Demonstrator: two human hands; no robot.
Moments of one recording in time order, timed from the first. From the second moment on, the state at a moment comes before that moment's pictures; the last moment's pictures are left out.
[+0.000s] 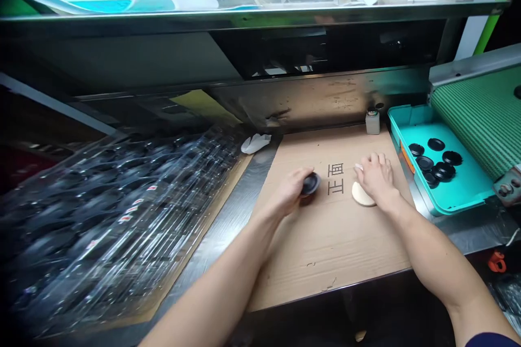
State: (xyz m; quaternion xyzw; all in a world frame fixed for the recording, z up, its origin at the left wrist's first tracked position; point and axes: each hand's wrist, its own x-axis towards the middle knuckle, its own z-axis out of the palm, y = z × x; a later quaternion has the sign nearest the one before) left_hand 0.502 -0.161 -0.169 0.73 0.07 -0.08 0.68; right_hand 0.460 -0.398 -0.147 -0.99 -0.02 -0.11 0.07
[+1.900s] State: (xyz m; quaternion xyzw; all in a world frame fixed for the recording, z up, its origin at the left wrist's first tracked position) left_hand 0.462 -0.226 -0.150 0.45 0.07 -0.22 0.86; right_hand 0.462 -0.381 -0.149 -0.91 -0.15 -0.12 0.37
